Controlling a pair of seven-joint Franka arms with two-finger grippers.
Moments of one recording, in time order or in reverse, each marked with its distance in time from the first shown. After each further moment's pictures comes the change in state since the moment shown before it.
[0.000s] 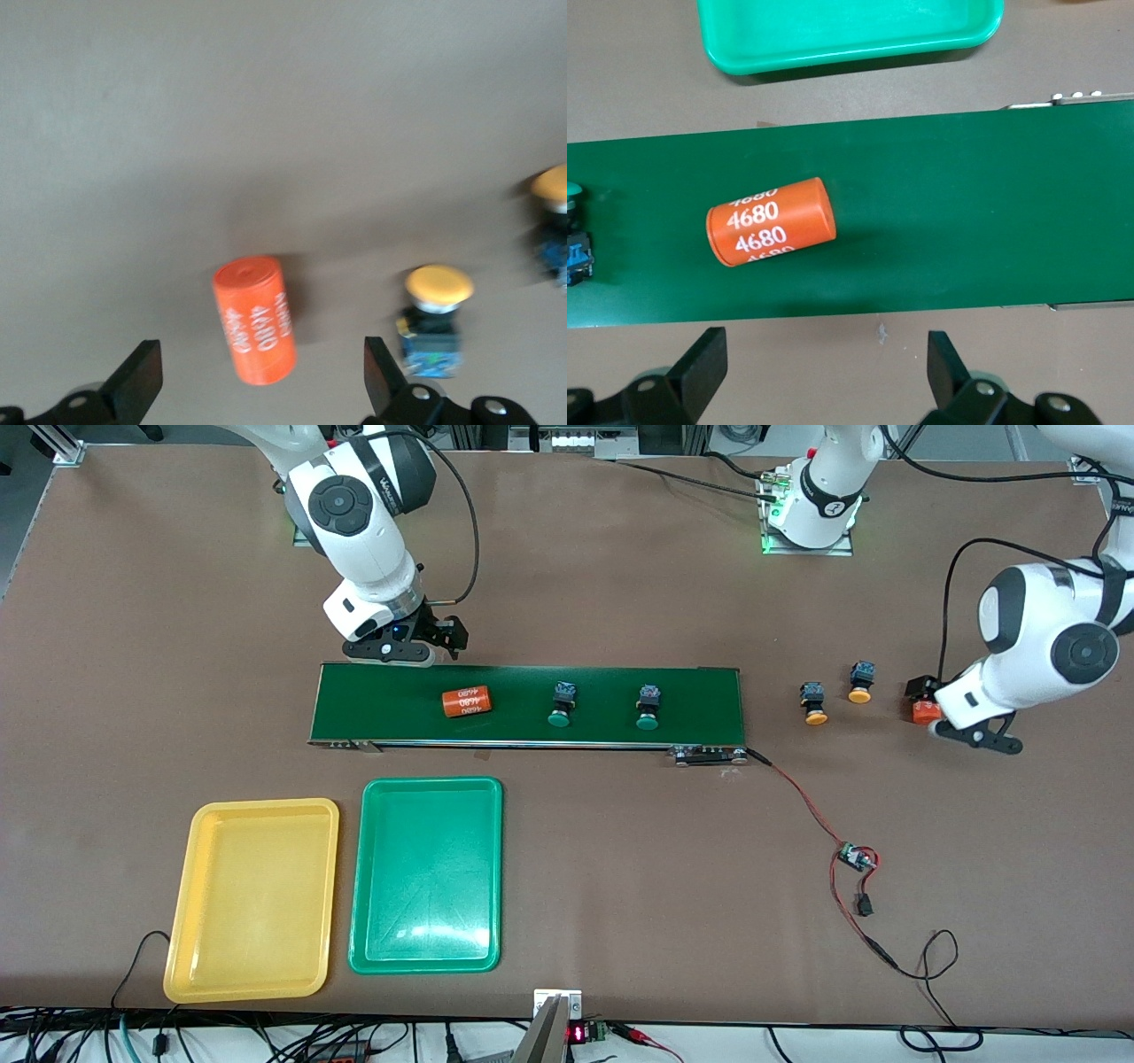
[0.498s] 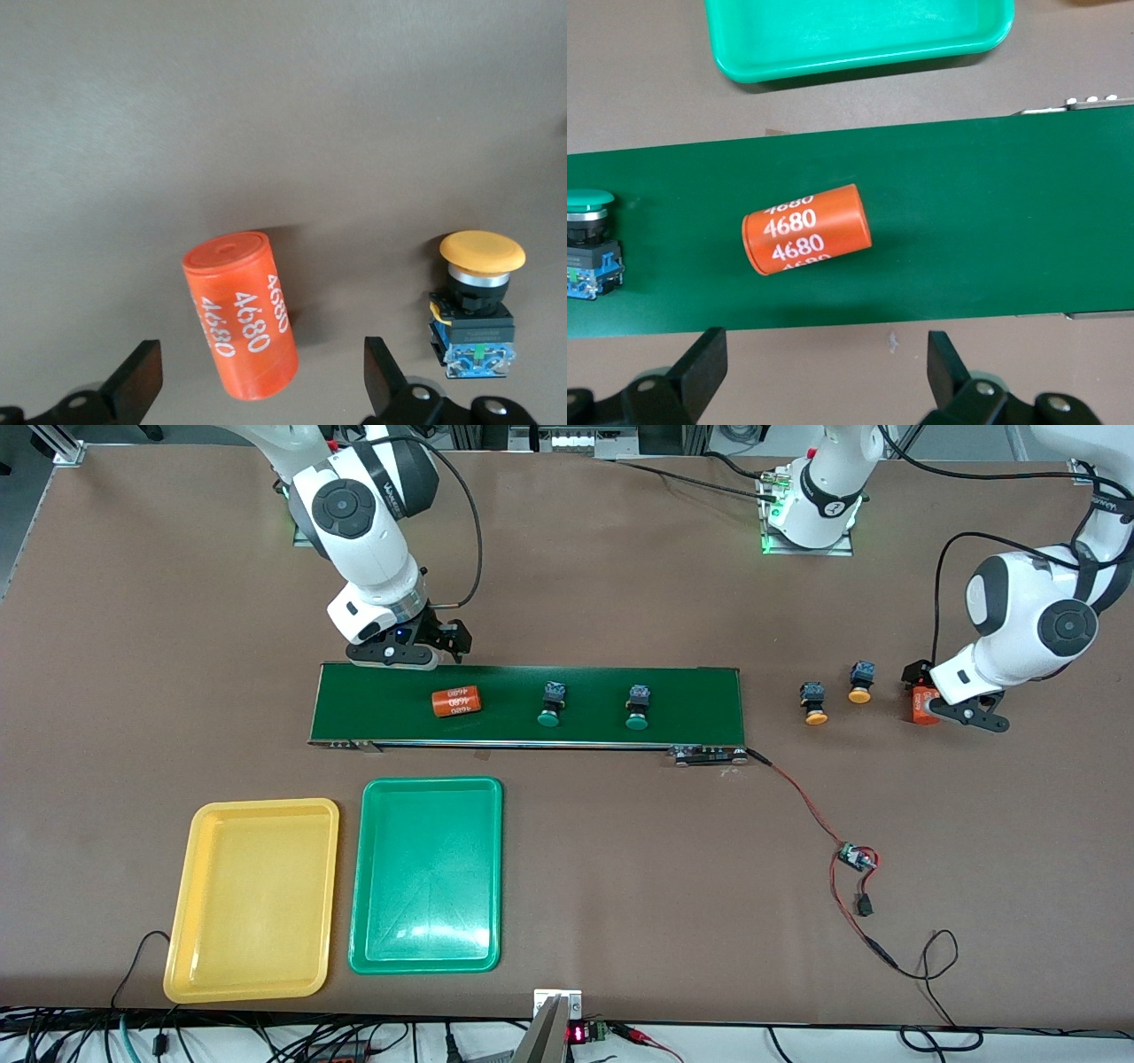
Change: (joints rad) left arm -0.010 0.012 0.051 -0.133 0.000 0.172 0.072; right arm 0.007 0.018 0.000 0.005 0.000 0.031 0.018
